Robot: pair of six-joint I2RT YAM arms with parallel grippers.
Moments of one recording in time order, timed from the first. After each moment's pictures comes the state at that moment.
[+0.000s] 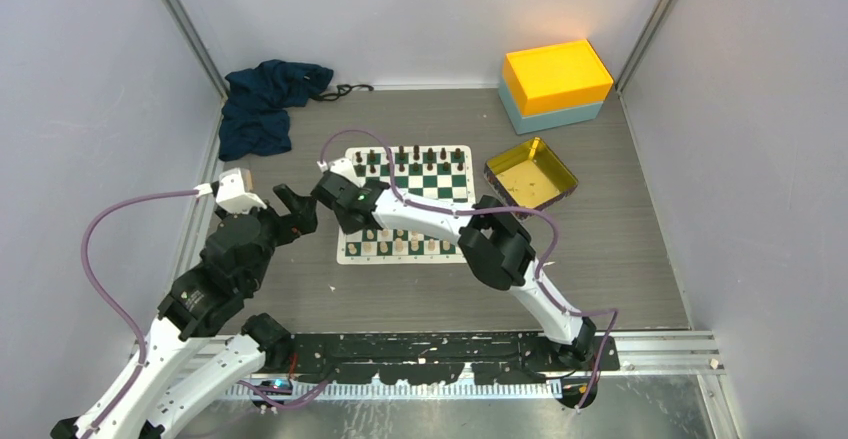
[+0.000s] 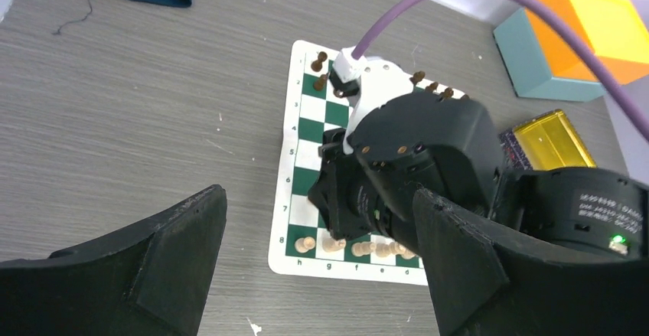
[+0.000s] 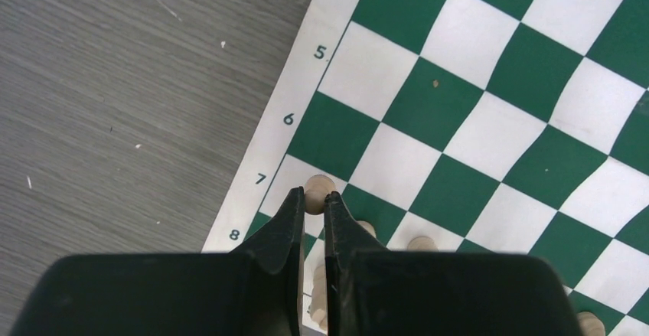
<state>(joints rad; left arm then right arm) -0.63 0.52 0.79 -0.60 -0.56 -0.58 1.07 2.30 1.94 -0.62 0.35 0.51</state>
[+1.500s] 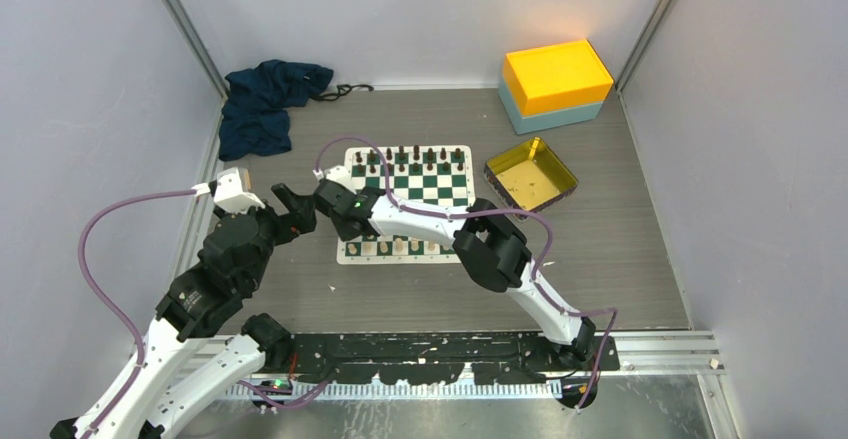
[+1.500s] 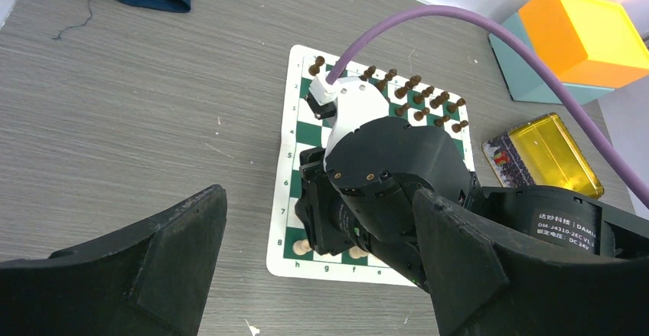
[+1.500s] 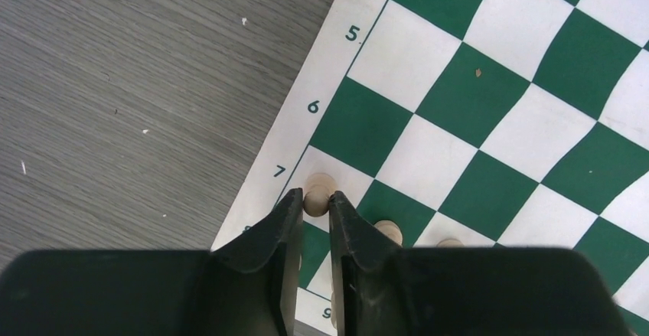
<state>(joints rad) -0.63 0.51 0.82 -0.60 -0.57 -0.57 1.10 2.32 1.93 -0.60 0.34 0.50</state>
